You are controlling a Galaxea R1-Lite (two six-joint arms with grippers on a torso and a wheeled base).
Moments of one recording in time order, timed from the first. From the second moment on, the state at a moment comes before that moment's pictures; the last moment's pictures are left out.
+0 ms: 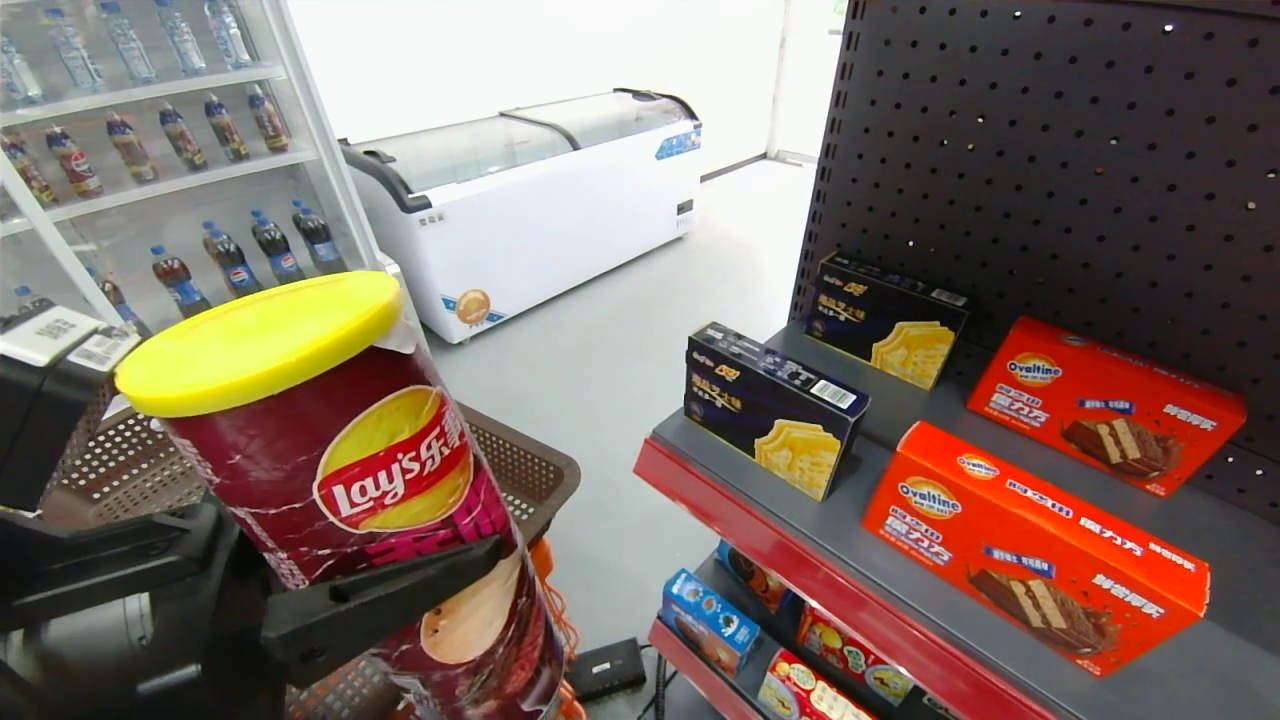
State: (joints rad) left arm -0.54 1.14 -0.46 -0.66 -0.50 -0.11; right arm 0.00 0.00 0.00 0.00 0.00 -0.01
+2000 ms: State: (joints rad) left arm -0.69 1.12 -0.47 -0.66 -0.50 -0.10; right arm 0.00 0.00 0.00 0.00 0.00 -0.01
